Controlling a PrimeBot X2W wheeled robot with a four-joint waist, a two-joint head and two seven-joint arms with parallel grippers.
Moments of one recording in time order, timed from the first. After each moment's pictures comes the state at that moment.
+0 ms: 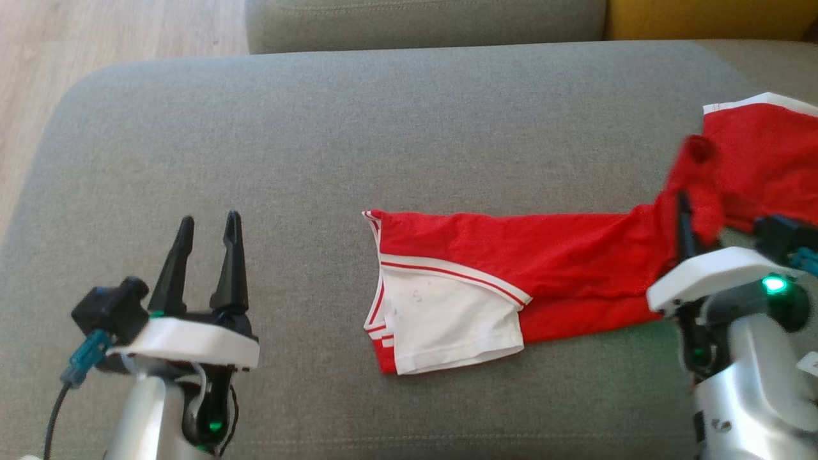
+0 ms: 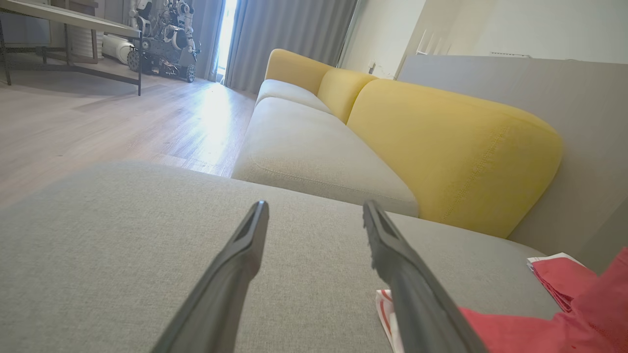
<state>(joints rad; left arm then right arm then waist) -0.15 0.04 -0.06 0.23 -0.35 -0.12 -0.25 -0.34 -0.05 -0.16 0.49 0.25 0.13 0.01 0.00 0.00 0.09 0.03</state>
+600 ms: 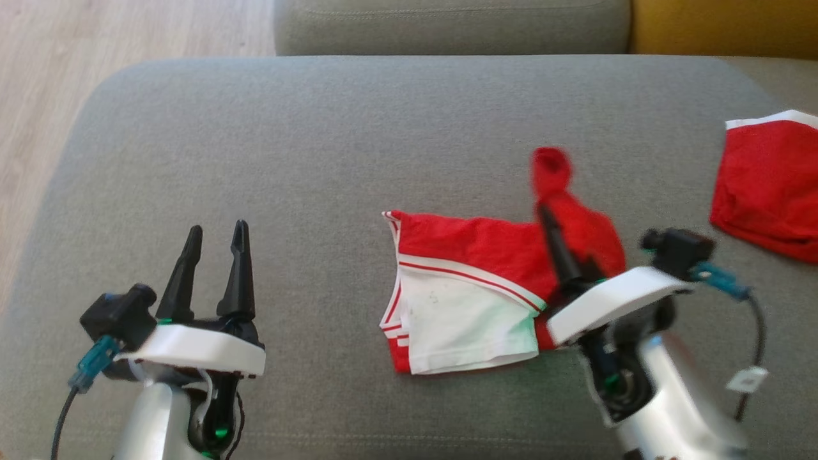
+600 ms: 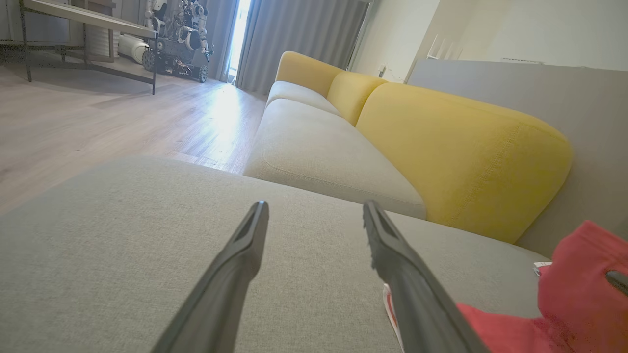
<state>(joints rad) -0.12 0.04 -0.08 0.23 -0.36 -0.11 -0.25 -0.25 -0.05 0.30 0.30 0.71 0.13 0.03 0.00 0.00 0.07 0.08</state>
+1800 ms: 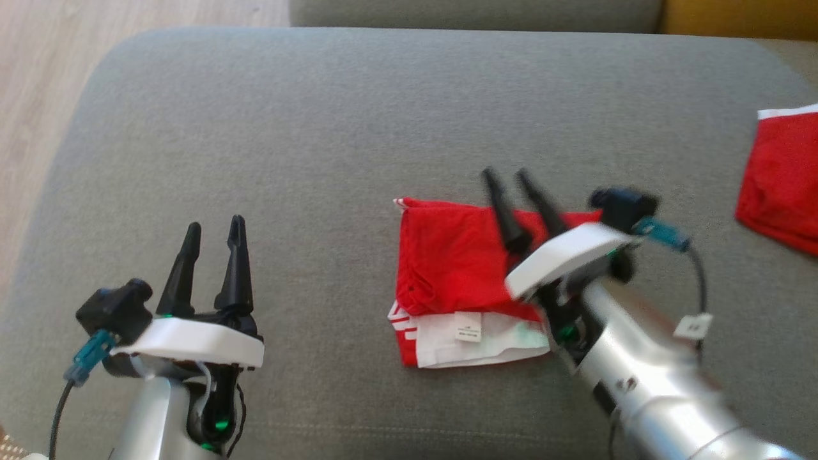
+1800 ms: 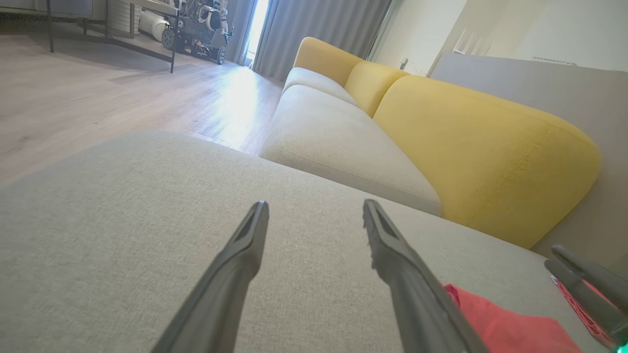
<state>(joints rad) -0.15 0.04 -0.08 0.26 -0.42 -0.11 -0.25 -0.58 -0.06 0.66 0.74 0.95 0.13 -0.24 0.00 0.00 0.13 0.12</state>
